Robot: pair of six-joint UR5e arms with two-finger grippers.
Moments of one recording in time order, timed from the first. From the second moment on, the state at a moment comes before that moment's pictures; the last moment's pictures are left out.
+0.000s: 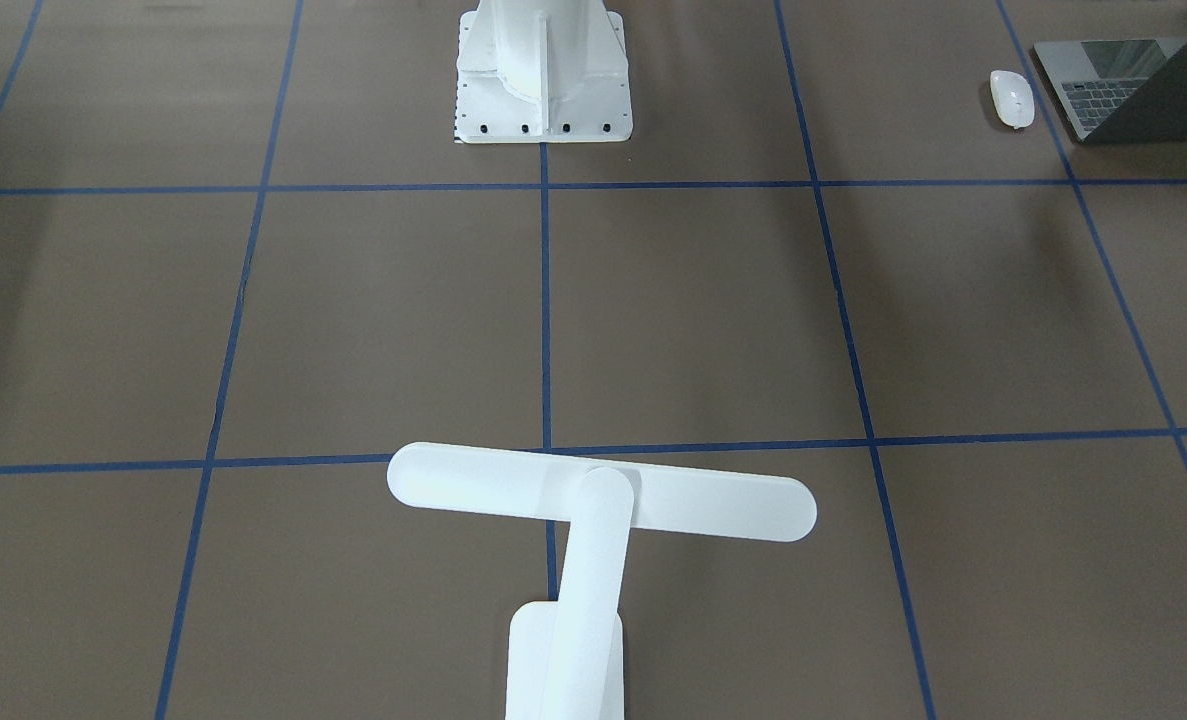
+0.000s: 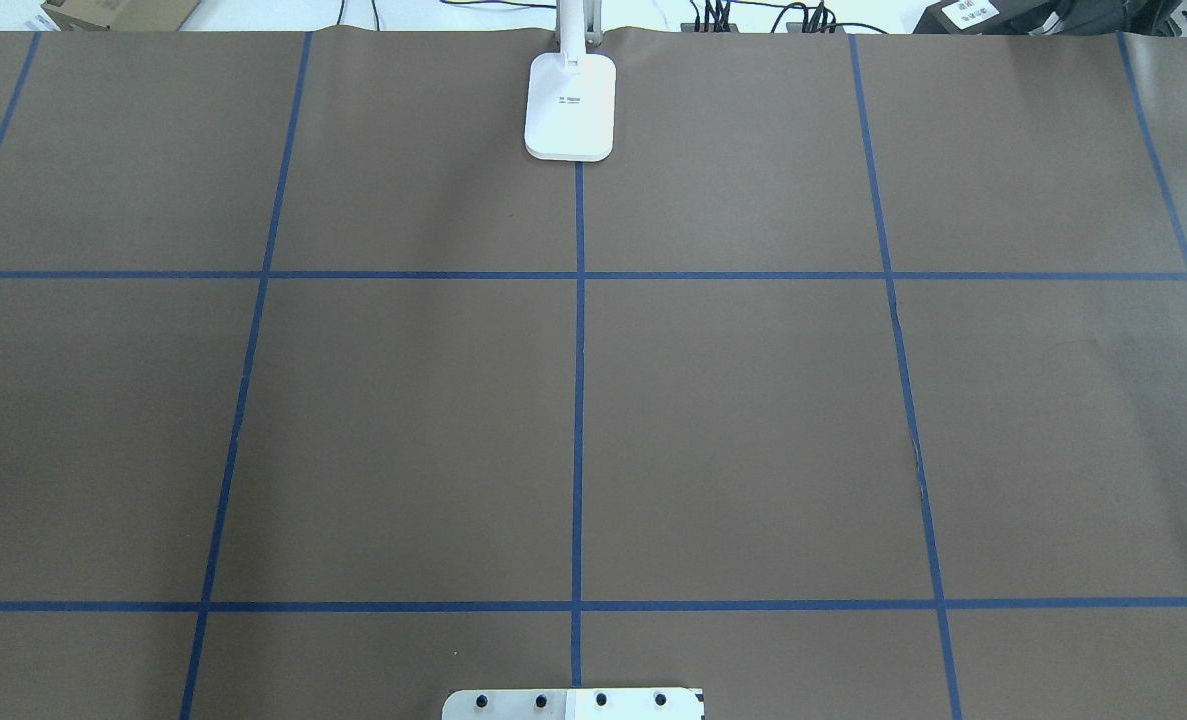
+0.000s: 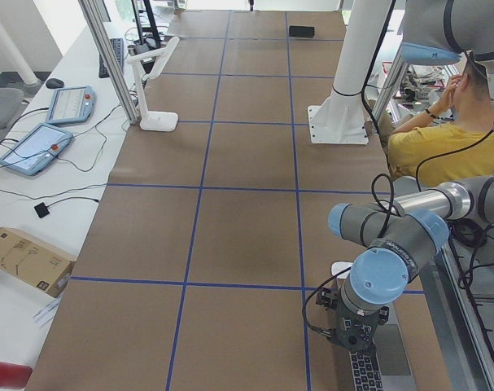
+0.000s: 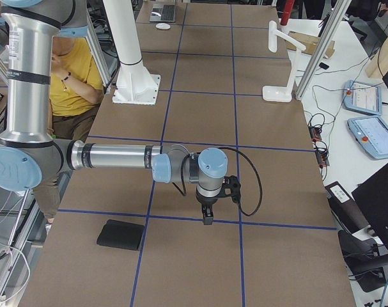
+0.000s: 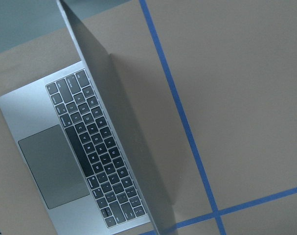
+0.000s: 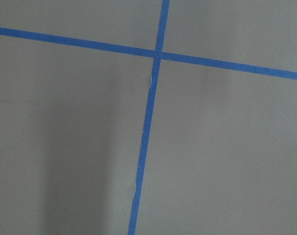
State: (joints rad) left arm -2.07 -1.06 -1.96 -1.10 -2.25 -0.54; right arm 1.52 -1.70 1.71 -1.57 2.30 -0.09
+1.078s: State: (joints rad) left arm -2.07 -1.06 -1.84 -1.23 -2.26 -0.65; right arm 1.52 -1.70 1.70 -1.57 2.31 -0.09
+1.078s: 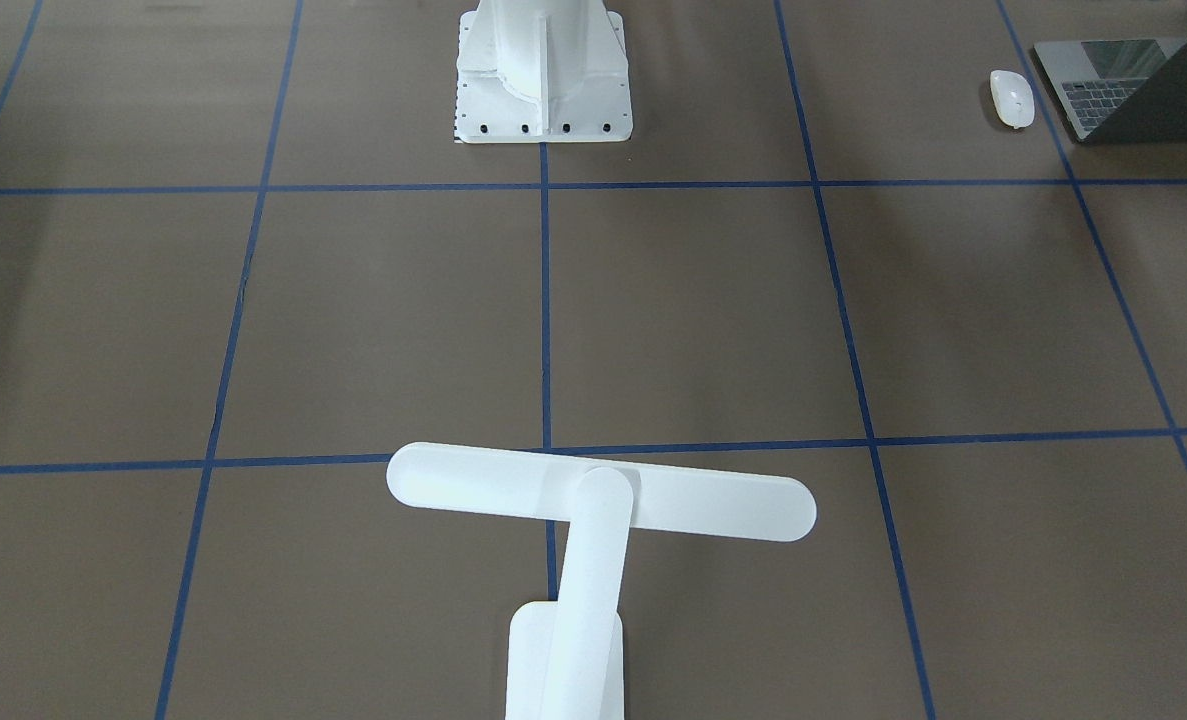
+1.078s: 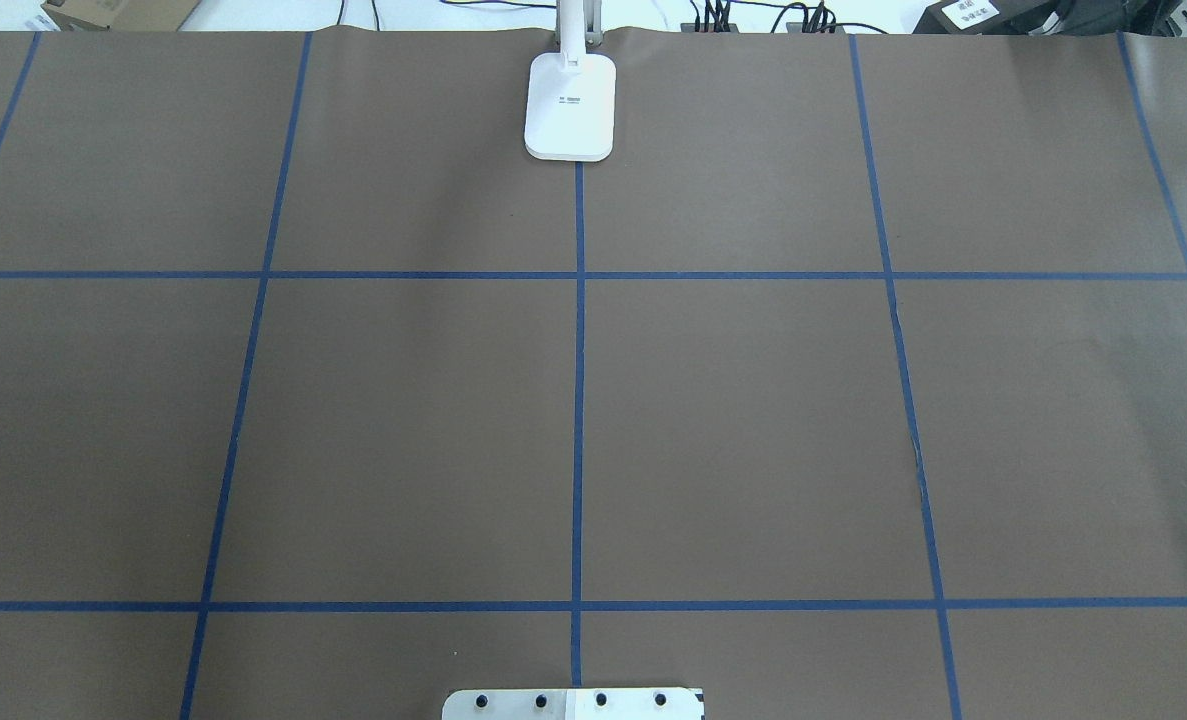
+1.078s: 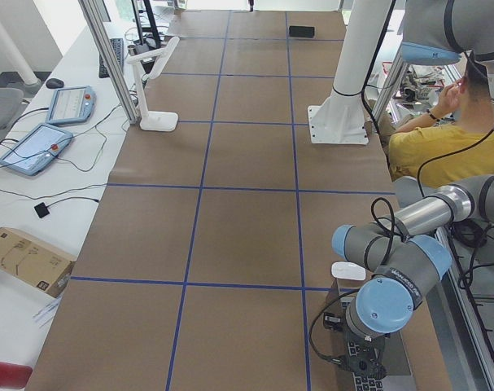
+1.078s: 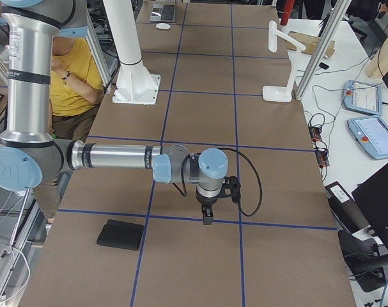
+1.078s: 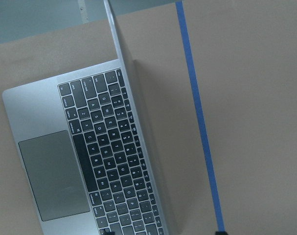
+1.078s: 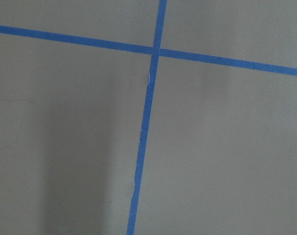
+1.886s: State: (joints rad) left arm -2.07 -1.06 -1.74 -1.37 -2.27 -0.68; right arm 1.52 -1.70 1.70 -1.57 2.31 -0.09
